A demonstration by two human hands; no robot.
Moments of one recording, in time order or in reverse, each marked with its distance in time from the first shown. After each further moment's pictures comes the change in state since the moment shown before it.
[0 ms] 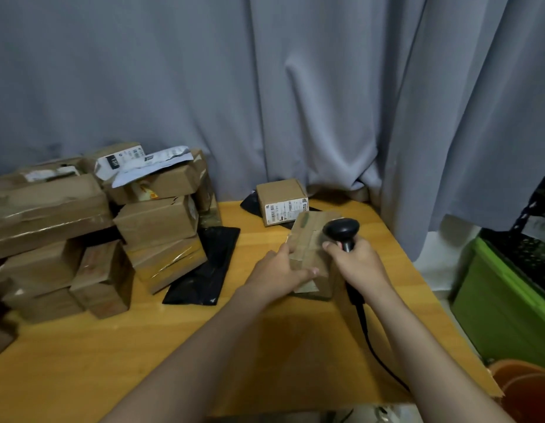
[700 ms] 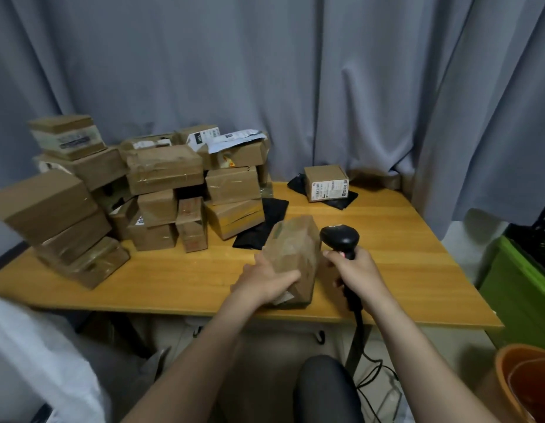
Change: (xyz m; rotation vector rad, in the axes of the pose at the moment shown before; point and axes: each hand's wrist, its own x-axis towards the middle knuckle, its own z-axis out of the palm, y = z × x) left_hand -0.206 -0.081 -0.038 -0.140 0.017 -0.402; right_hand -0.182 -0.031 0.053 0.172 -0.188 0.014
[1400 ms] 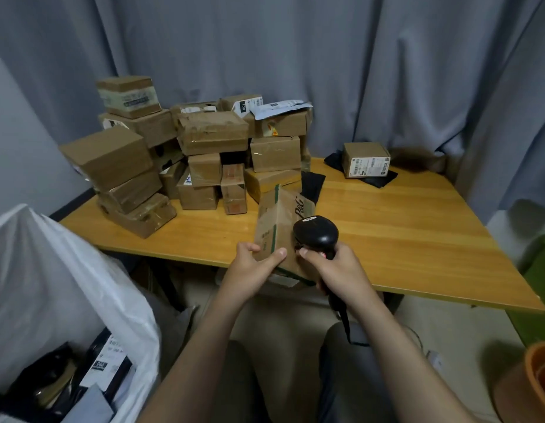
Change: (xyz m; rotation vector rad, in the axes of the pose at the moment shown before) left_hand -0.056 -0.111 -0.011 -0.547 0.213 -0.004; right_hand -0.084 -0.001 0.089 0.014 -0.212 -0.085
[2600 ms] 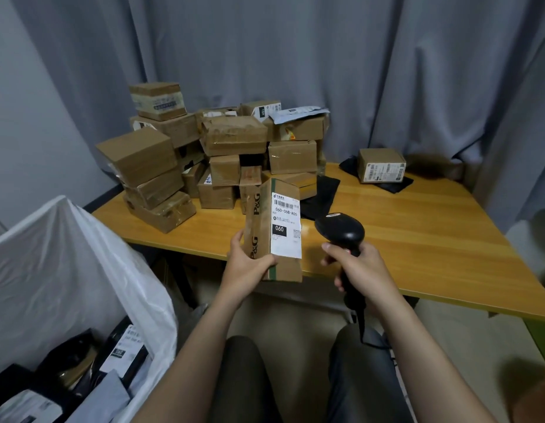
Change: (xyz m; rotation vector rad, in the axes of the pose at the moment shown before) left_hand 0.002 -0.027 -0.027 -0.197 0.095 0.079; right_hand -0.022 -0.015 -0.013 0.090 -0.036 0.031
